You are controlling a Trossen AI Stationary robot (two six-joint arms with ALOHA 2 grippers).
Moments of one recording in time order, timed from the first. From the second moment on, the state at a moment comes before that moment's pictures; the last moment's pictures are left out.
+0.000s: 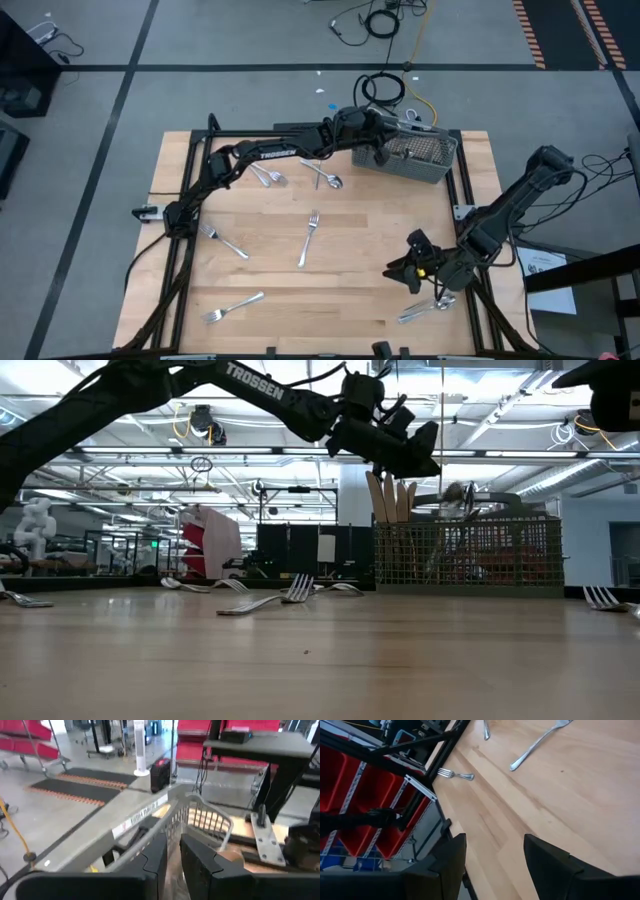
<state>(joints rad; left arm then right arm) 0.34 2.33 2.04 0.09 0.05 0.03 0.77 1.12 0.75 -0.26 0.58 1.45</state>
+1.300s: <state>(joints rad) 0.29 1.92 1.98 -1.19 0.51 0.61 0.73 1.22 0.75 -0.20 0.73 1.16</state>
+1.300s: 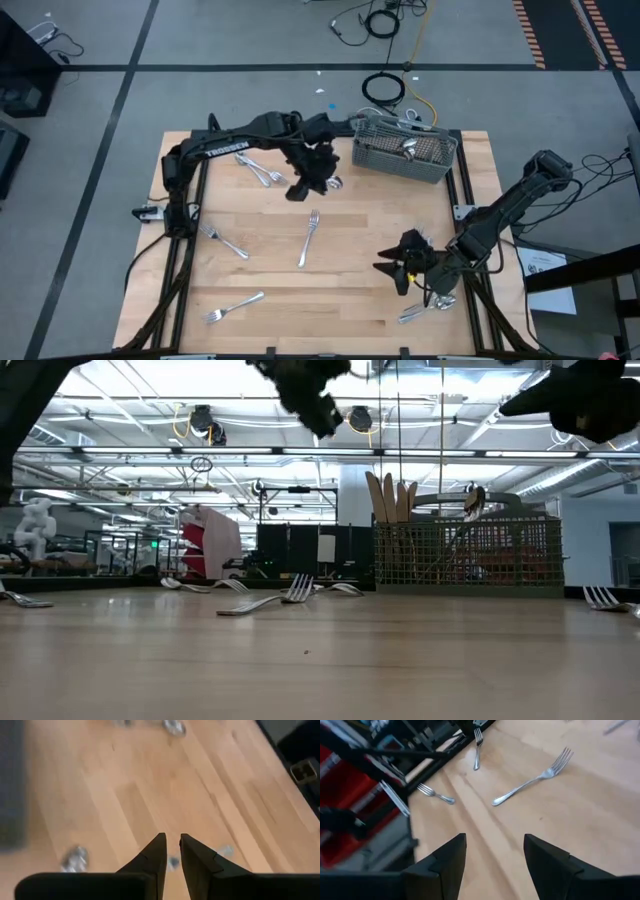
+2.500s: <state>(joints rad) 0.46 2.10 1.57 -0.60 0.13 0.90 0.51 1.12 0.75 -0.32 0.63 1.07</state>
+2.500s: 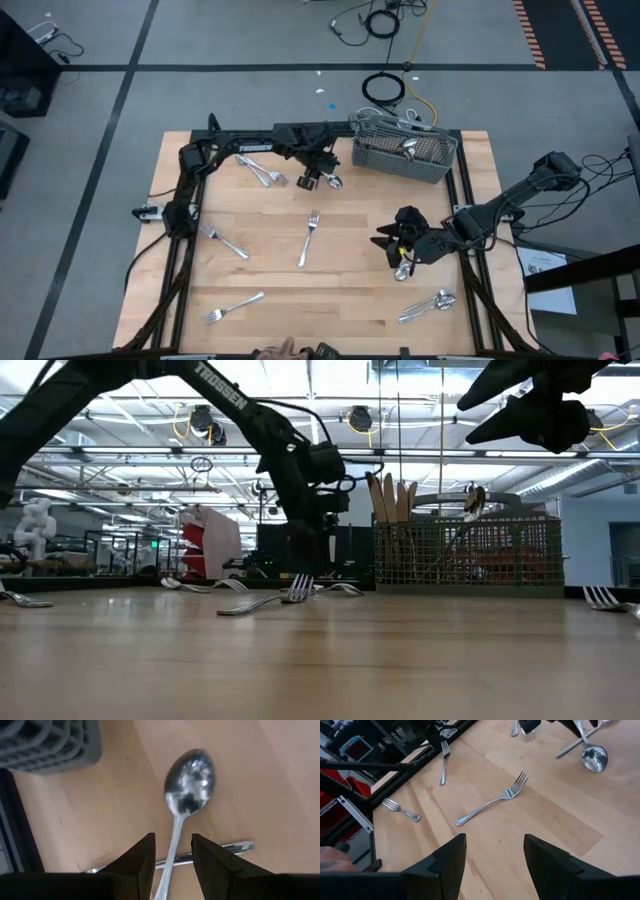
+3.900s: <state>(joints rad) 0.59 2.19 1.54 -0.66 0.14 0.98 0.48 1.12 0.75 -0.31 0.49 1.10</state>
